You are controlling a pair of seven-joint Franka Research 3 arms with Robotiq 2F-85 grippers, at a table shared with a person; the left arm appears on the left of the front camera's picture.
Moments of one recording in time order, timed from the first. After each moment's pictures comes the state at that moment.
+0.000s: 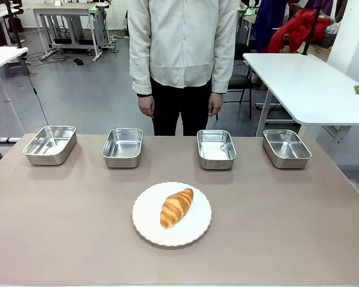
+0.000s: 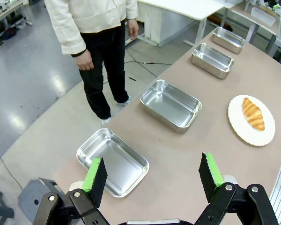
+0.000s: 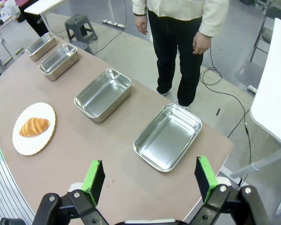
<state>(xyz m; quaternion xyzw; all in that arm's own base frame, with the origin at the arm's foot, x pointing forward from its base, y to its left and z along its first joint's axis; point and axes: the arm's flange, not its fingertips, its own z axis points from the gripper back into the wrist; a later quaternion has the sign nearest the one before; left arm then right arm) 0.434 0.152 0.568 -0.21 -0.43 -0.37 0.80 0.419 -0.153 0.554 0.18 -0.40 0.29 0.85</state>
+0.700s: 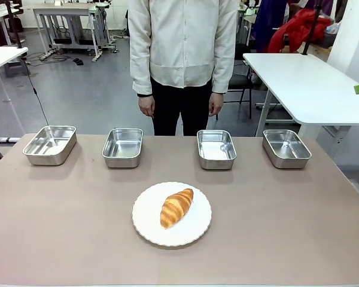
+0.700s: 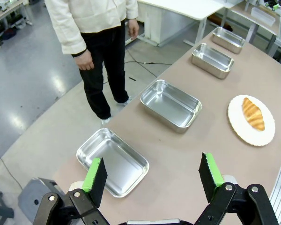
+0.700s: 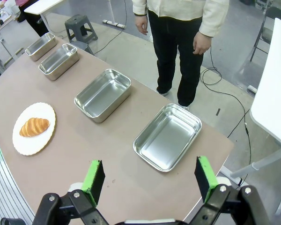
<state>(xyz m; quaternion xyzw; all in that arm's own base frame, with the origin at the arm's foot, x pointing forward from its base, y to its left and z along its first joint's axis) 0.434 0.152 0.568 -0.21 -0.43 -0.37 0.80 0.419 -0.153 0.554 0.18 -0.40 0.29 0.85</state>
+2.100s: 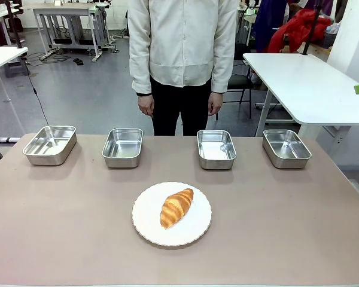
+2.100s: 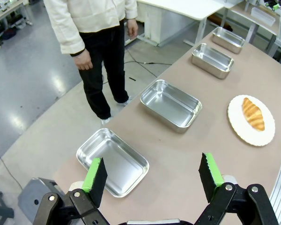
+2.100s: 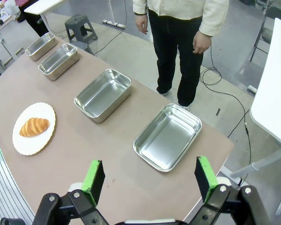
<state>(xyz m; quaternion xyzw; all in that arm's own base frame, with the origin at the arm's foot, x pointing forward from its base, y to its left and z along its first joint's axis) 0.434 0.152 0.568 -0.21 -0.43 -0.37 0.80 0.419 -0.153 0.554 0.18 -0.40 0.29 0.85</state>
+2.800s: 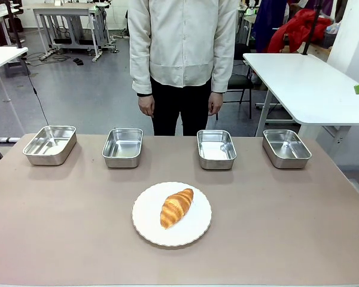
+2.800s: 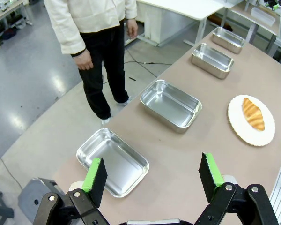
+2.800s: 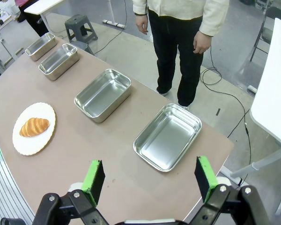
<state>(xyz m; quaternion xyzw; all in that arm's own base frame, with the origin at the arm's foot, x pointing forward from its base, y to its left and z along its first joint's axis) 0.434 0.152 0.568 -0.21 -0.43 -0.37 0.80 0.419 -0.153 0.554 0.18 -0.40 0.29 0.85</state>
